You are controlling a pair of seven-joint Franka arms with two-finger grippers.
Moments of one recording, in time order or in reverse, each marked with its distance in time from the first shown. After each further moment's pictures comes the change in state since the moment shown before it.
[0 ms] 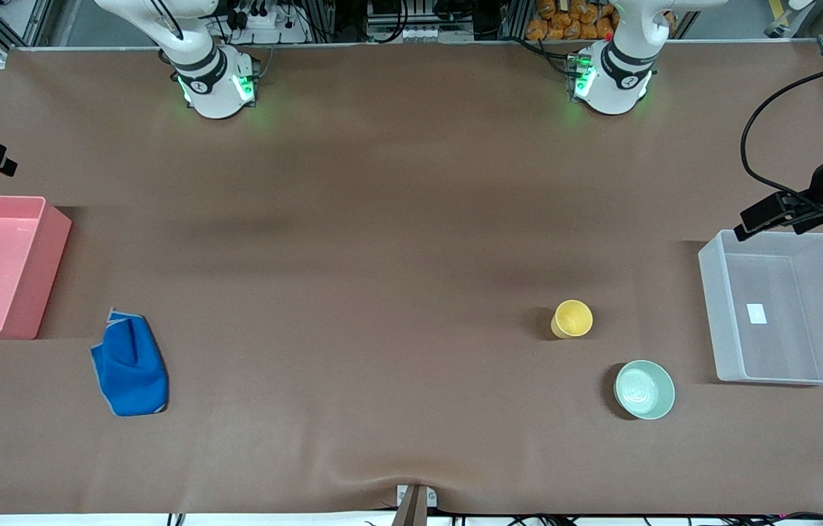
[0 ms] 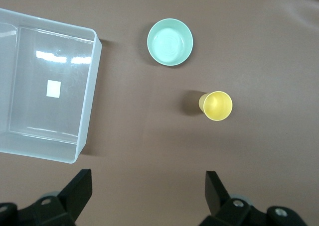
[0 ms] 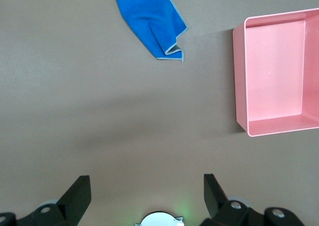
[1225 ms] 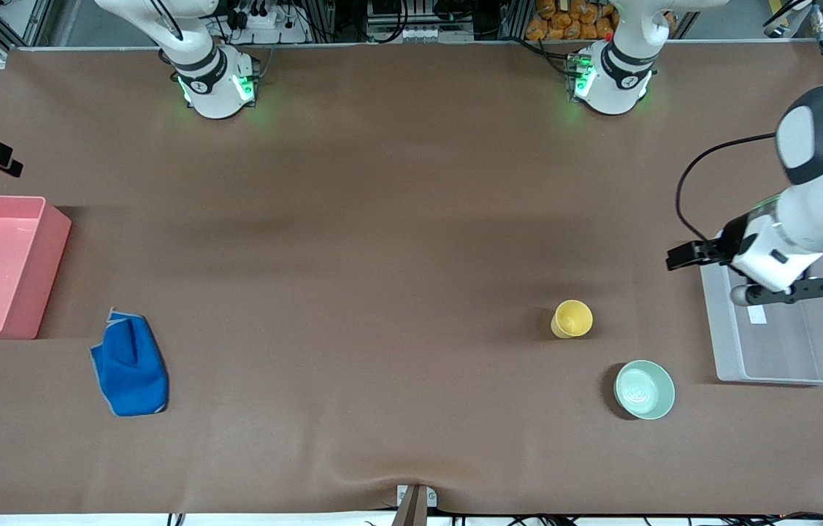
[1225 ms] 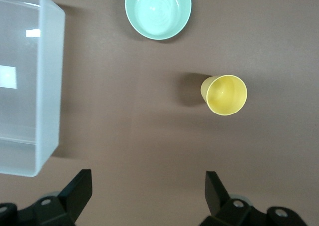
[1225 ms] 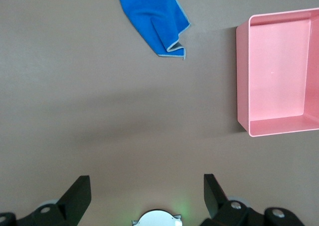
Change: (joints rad) left arm -0.039 0.130 -0.047 -0.153 0.001 0.162 -0.041; right arm -0.001 0.008 0.001 -0.016 0.000 0.001 -0.019
